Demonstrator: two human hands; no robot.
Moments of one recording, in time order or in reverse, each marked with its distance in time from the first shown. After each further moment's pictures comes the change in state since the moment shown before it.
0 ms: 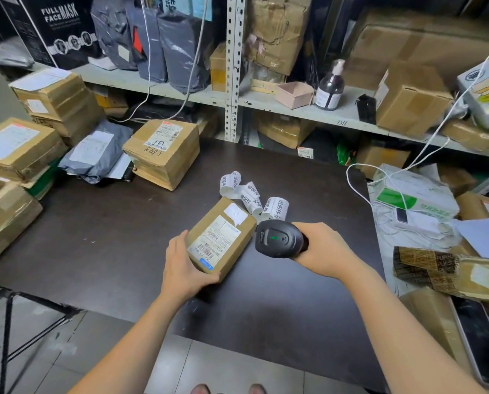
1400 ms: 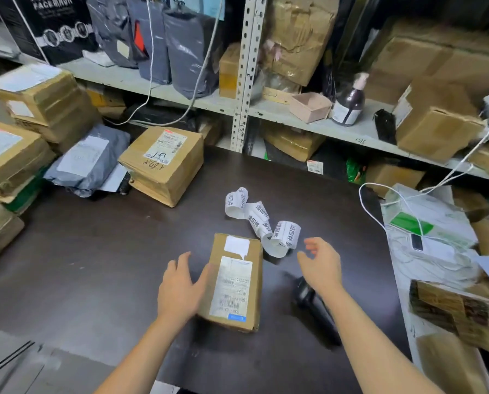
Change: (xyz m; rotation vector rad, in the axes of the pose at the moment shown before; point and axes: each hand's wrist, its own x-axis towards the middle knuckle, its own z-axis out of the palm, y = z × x) left_hand 0.053 0.003 -0.005 0.100 -0.014 -0.207; right_hand 0.094 0.025 0.060 0.279 0.341 0.482
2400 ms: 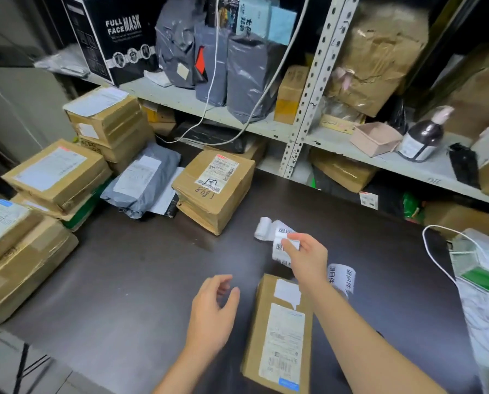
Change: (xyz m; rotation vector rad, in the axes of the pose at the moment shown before) left_hand 0.040 -0.003 -0.042 -0.423 0.109 0.084; right_hand 0.053 -0.135 0.115 0.623 -0.093 0.030
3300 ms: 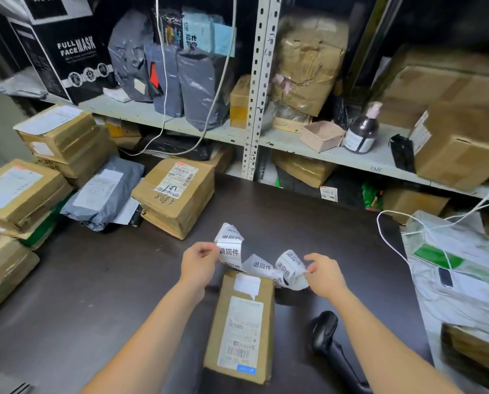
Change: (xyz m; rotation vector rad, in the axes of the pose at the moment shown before) left_hand 0.057 0.065 0.057 -0.280 -0.037 -0.315; right_hand 0.027 0.038 -0.154 -0.854 -0.181 0.045
